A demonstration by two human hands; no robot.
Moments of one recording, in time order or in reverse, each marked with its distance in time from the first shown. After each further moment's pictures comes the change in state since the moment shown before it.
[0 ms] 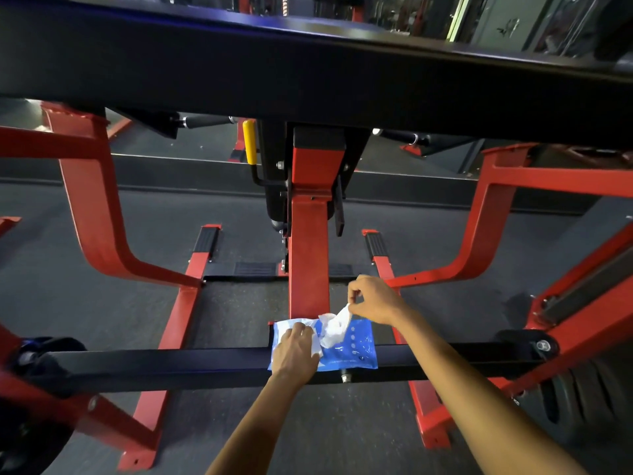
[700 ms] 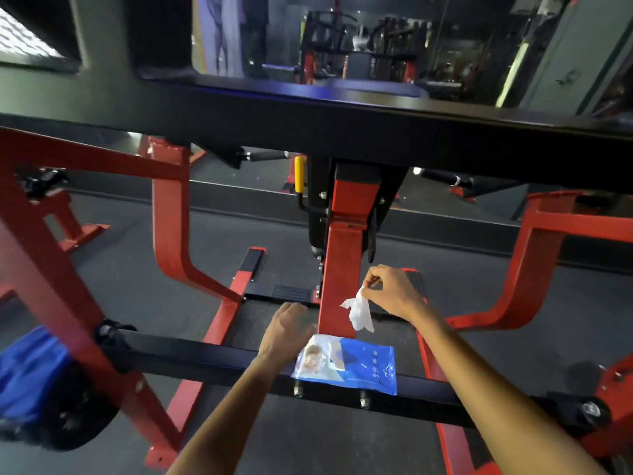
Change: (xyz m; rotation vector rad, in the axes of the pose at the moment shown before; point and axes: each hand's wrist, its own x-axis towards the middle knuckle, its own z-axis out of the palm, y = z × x) left_hand -0.020 -0.015 -0.090 -0.369 0.396 -0.042; right_hand -0.003 -0.037 -0.046 0.215 0.212 -0.143
